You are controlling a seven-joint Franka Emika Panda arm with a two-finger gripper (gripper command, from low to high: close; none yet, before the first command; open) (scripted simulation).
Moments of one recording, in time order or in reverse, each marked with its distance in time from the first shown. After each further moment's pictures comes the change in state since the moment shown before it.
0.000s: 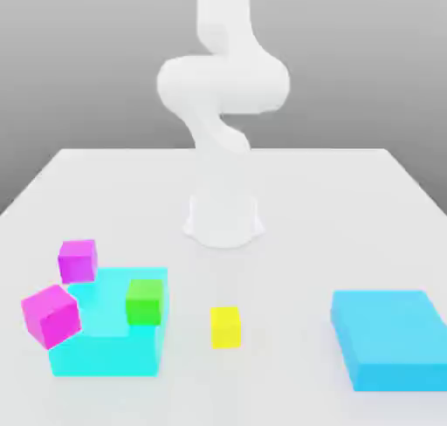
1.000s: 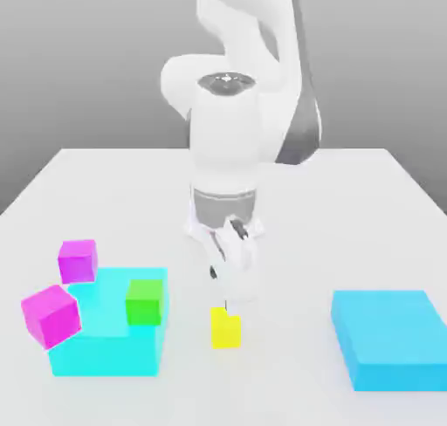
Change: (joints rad) arm -0.297 0.689 0.323 -0.569 0.039 0.542 1.301
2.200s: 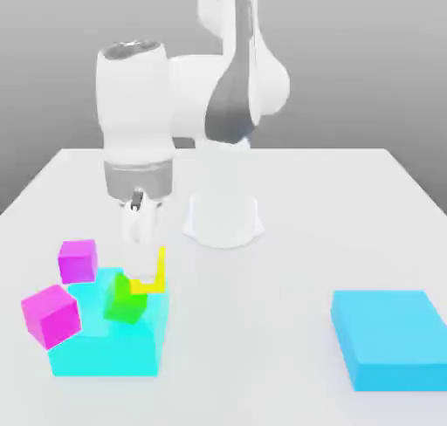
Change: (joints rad) arm 0.000 -0.228 -0.447 0.144 -0.029 -0.312 -0.358
